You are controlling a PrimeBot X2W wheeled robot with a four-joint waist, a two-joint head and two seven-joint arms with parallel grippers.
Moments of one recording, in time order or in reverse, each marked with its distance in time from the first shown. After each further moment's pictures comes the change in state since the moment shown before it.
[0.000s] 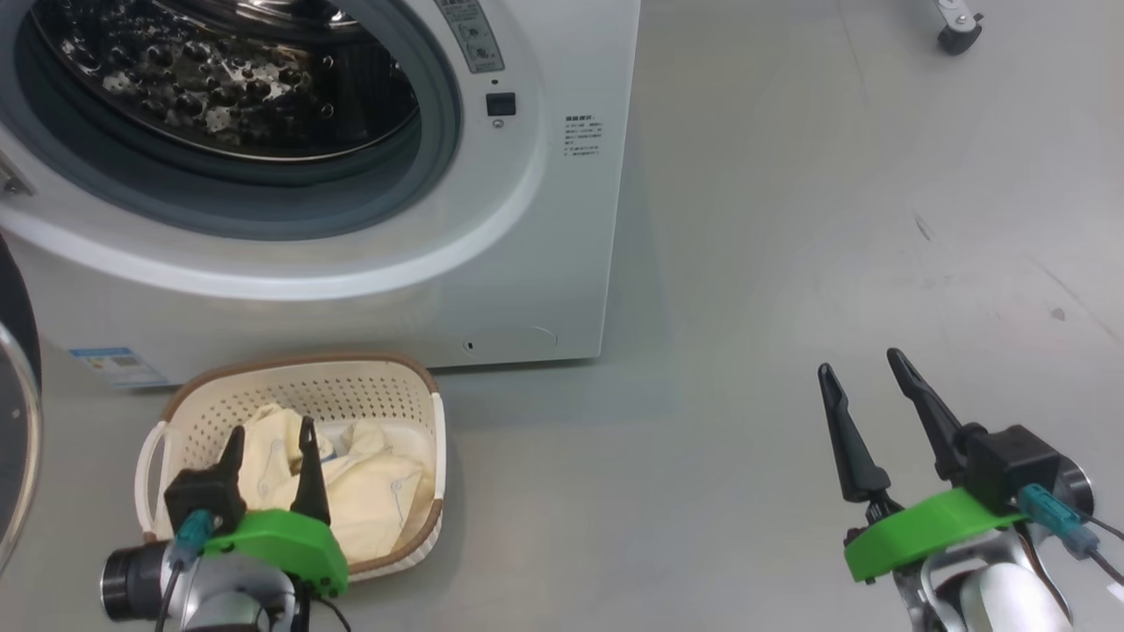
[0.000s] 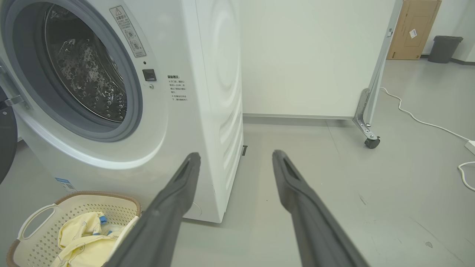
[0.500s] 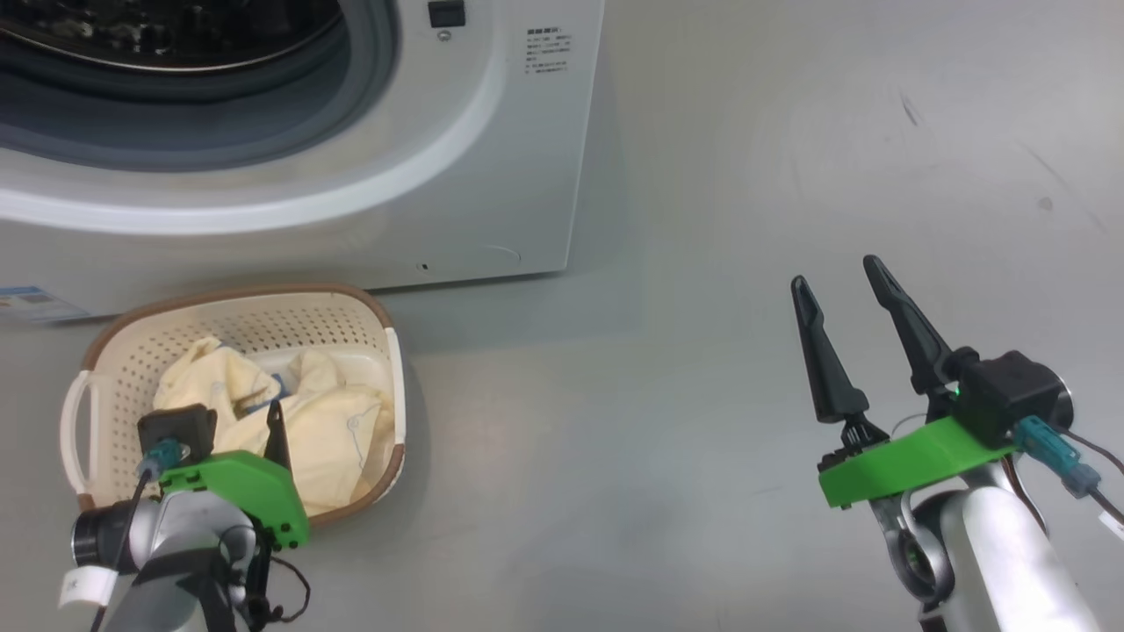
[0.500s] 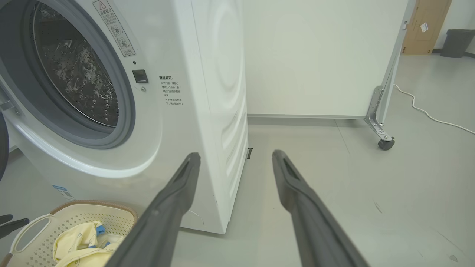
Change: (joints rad) left arm -0.301 0.012 -0.014 0.501 -0.051 -0.125 0.007; right arm -0.150 0.000 0.059 -0.020 0.031 0.000 -0.030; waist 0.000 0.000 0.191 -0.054
